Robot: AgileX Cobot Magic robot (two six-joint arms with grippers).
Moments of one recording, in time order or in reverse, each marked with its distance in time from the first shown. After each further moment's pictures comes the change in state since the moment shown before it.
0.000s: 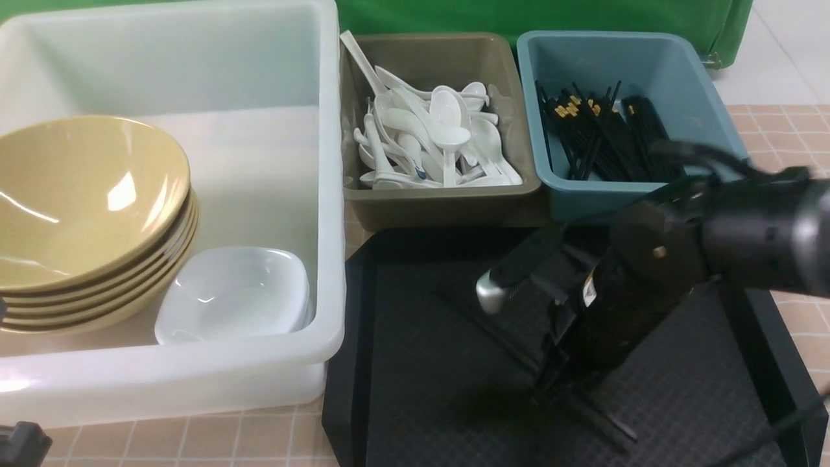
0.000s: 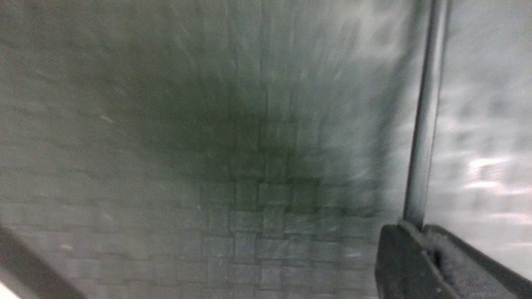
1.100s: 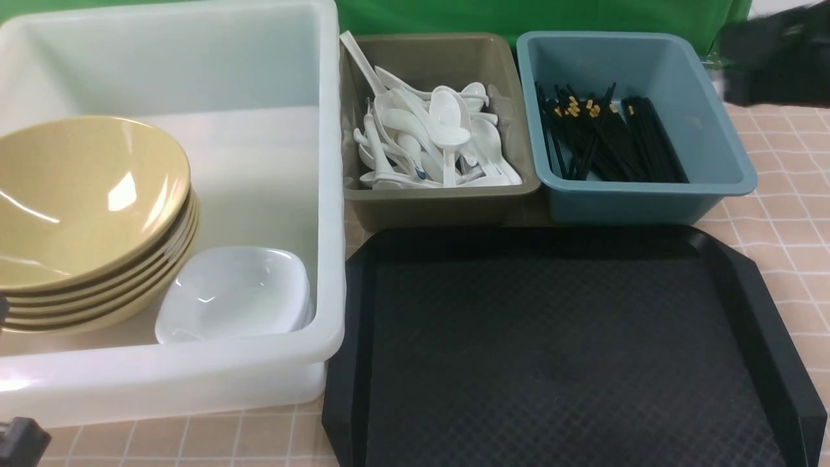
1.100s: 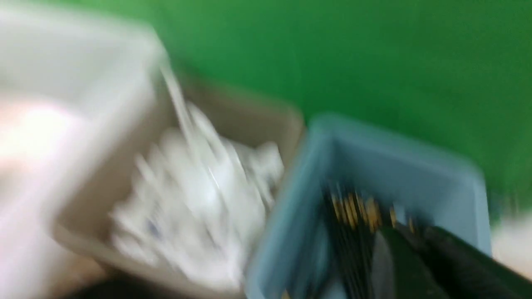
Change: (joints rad) right arm -0.267 -0.659 0.155 -0.065 -0.550 0.136; left arm 0.000 0.000 0.000 -0.057 0.009 -0.029
